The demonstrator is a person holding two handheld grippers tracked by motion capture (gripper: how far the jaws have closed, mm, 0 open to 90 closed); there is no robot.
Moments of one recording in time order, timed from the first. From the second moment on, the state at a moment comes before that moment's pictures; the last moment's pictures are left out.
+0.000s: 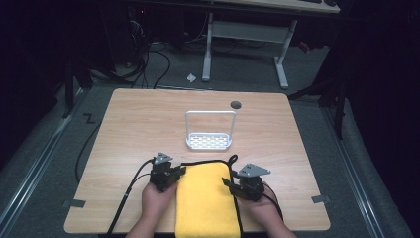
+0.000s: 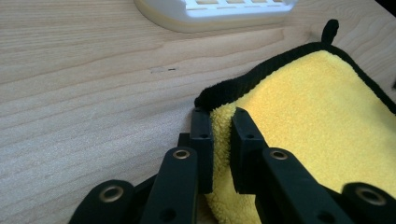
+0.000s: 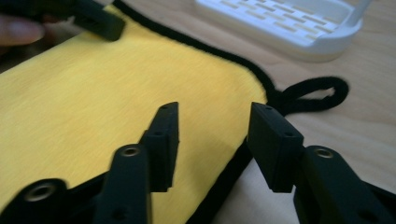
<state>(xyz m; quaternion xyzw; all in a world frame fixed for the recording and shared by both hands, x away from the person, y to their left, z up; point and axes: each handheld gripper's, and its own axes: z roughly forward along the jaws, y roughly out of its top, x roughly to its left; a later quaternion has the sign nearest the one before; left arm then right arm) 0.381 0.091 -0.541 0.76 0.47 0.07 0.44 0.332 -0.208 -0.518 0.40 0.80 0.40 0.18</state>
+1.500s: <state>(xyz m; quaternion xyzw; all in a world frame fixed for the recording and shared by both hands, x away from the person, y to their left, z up) 0.378 0.093 -0.539 0.75 0.47 0.06 0.45 0.365 -0.190 -0.522 0.42 0.79 0.39 0.19</state>
